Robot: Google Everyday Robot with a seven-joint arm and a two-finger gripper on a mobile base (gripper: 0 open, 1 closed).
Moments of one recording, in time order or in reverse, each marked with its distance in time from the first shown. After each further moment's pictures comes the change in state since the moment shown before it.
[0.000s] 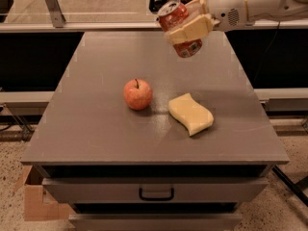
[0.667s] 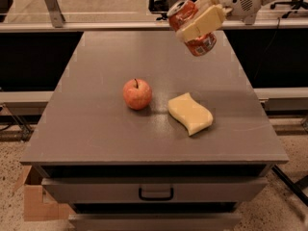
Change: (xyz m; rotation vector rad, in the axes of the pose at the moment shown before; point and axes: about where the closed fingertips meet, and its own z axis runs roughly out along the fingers) arm 0.006 0.001 -0.018 -0.103 0.157 0.067
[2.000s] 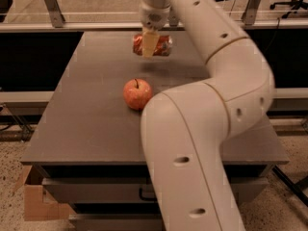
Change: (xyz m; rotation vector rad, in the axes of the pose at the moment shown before) arm 0.063 -0.115 0.171 -0.006 0.784 -0.198
